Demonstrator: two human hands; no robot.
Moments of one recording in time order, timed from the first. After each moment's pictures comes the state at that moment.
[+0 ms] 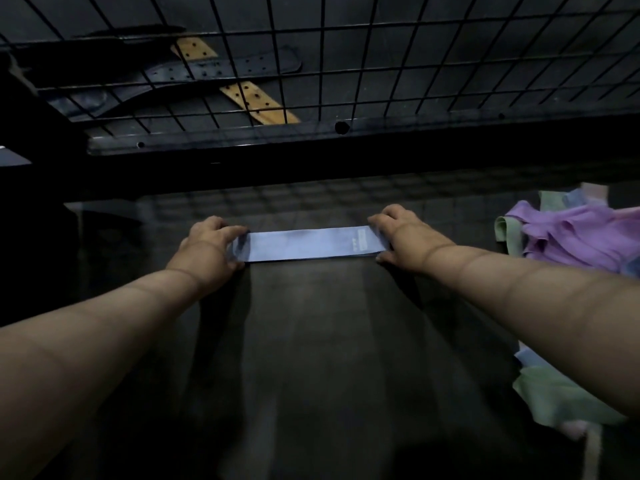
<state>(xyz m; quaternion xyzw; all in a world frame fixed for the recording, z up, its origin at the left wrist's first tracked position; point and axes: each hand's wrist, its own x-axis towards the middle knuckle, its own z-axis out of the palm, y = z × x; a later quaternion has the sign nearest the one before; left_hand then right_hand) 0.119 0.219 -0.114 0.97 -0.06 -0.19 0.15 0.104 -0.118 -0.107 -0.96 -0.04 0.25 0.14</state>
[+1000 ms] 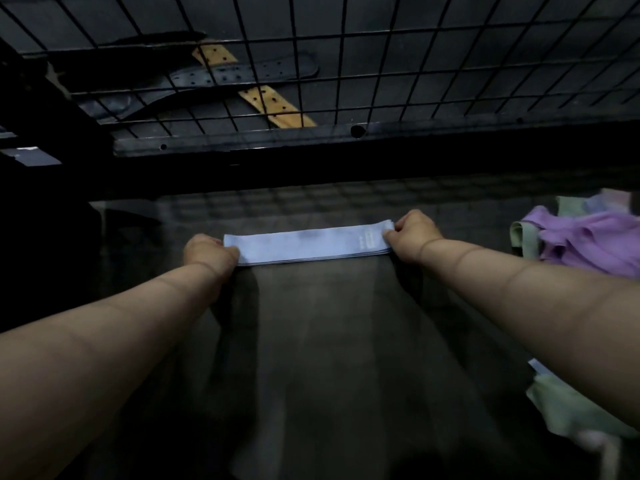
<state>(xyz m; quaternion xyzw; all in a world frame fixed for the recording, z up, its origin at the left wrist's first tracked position) 0.118 0.209 -0.117 0.85 0.35 -0.16 0.36 0.119 -0.099 -0.123 -0.90 0.27 0.19 0.29</state>
